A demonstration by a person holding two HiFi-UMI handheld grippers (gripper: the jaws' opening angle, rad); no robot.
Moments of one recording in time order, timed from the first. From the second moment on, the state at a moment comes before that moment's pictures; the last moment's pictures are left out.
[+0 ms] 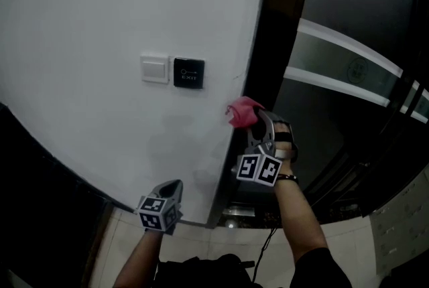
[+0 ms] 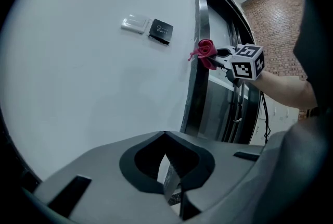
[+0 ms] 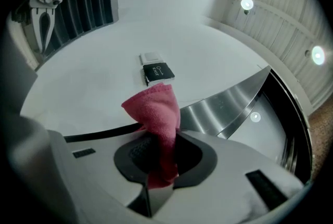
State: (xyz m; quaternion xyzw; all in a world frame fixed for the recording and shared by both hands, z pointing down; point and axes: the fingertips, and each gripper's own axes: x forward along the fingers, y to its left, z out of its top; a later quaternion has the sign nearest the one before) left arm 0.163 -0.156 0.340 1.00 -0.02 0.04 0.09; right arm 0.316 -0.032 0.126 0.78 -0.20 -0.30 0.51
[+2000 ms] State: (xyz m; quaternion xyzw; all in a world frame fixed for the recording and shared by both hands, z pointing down) left arm 0.133 -0.143 0.350 0.99 -0.04 0.05 0.09; right arm 0.314 -0.038 0.310 0.76 -0.31 -0.18 0.54
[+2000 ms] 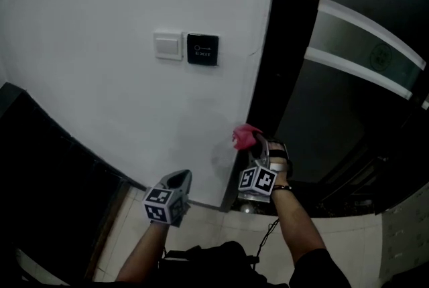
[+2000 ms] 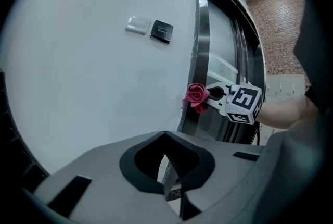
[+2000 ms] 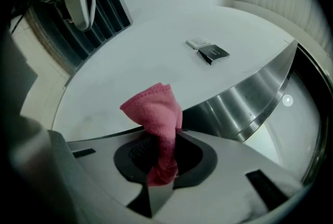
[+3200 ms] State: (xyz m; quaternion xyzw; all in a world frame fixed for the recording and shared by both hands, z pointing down) left arm 0.135 -0.154 0.366 0.99 -0.05 0.06 0.12; right arm 0.316 -0.035 0.418 0.74 -0.37 -0.08 0.56
